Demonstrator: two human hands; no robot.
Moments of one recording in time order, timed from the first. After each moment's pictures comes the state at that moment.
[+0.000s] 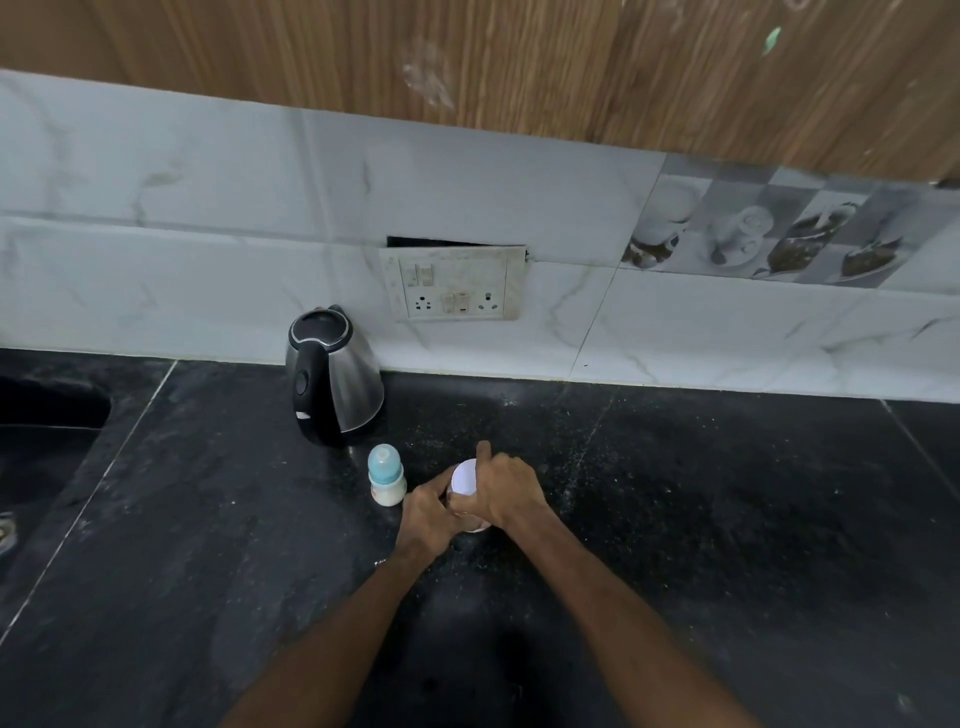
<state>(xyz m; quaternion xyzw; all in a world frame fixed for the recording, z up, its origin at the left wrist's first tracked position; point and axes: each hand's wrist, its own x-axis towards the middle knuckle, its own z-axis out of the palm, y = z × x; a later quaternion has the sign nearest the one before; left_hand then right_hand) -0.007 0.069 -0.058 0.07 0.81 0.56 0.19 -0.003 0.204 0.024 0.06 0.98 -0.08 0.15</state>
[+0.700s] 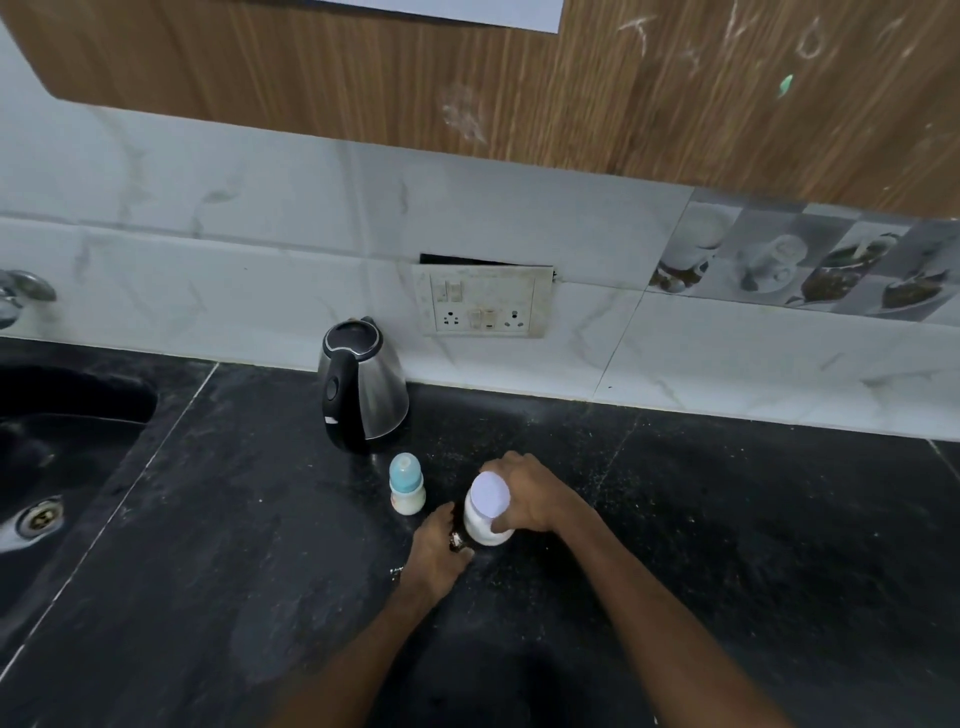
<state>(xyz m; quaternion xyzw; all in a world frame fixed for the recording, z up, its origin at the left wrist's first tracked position) 0.020 0.053 -0.073 0.02 0.87 0.47 0.16 -0.018 0.241 0.031 -0.08 0.96 -0.16 0.21</state>
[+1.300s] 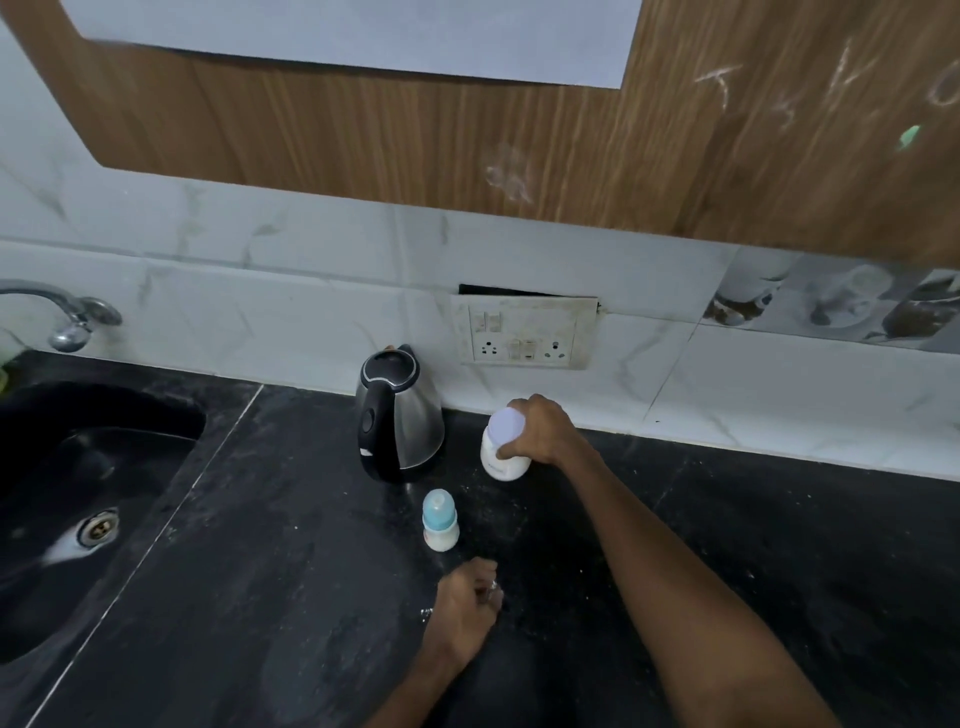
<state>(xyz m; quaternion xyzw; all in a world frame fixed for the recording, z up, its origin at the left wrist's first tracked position) 0.033 0.048 -0.048 -0.01 0.84 0.52 0.14 -0.149 0.223 0.064 0.00 0.97 -0.23 0.12</state>
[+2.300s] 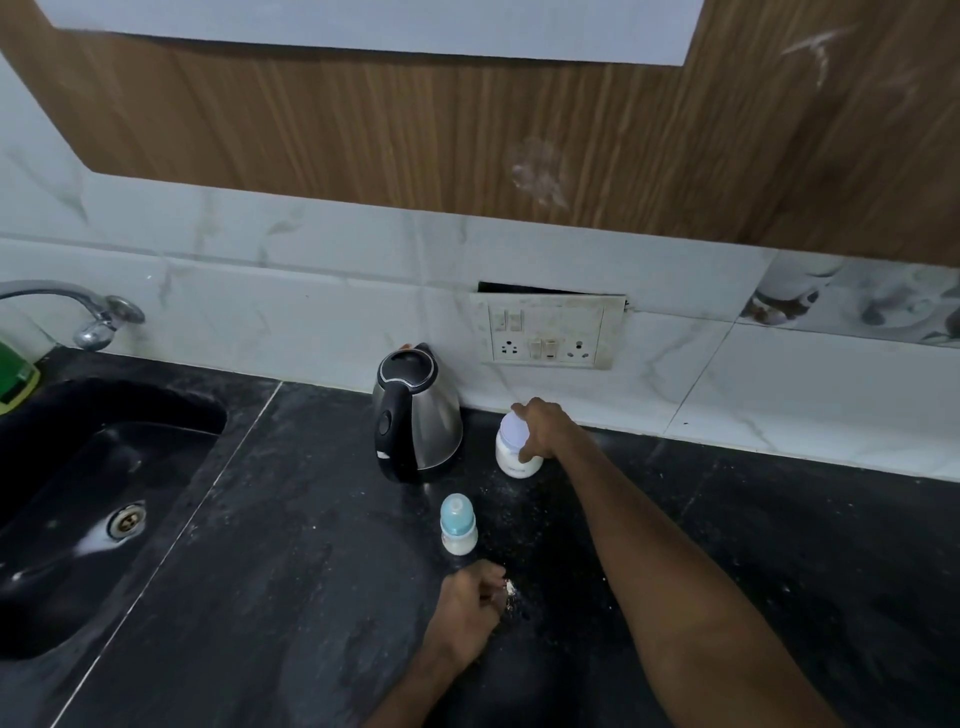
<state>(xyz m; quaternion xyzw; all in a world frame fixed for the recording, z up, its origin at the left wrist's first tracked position) 0.022 0.031 -0.045 -0.01 0.87 0.48 0.15 -0.197 0.213 0.020 -0.06 0.97 -0.08 0.21</state>
